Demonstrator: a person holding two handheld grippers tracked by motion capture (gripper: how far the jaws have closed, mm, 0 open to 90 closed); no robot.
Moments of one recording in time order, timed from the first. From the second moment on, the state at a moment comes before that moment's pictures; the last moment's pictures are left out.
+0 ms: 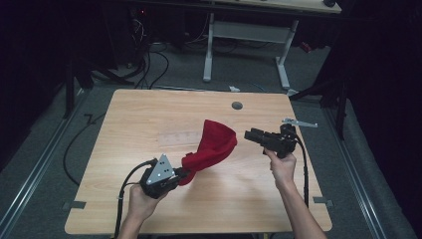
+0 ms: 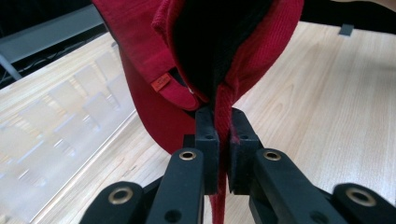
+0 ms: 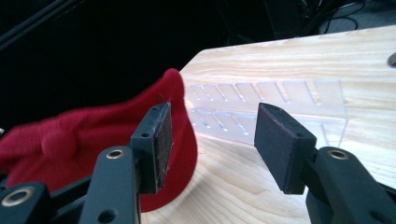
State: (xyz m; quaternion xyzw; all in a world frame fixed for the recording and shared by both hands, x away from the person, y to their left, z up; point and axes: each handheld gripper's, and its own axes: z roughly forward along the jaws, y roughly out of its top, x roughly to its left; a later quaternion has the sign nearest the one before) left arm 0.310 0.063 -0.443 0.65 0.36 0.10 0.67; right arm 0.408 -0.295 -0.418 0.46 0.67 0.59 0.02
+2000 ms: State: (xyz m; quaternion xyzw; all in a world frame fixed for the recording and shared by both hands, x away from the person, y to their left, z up) left arm 0.378 0.114 -0.399 0.49 0.47 0.12 0.72; right arm 0.392 -0.284 -0.531 0.50 0.77 0.33 0.22
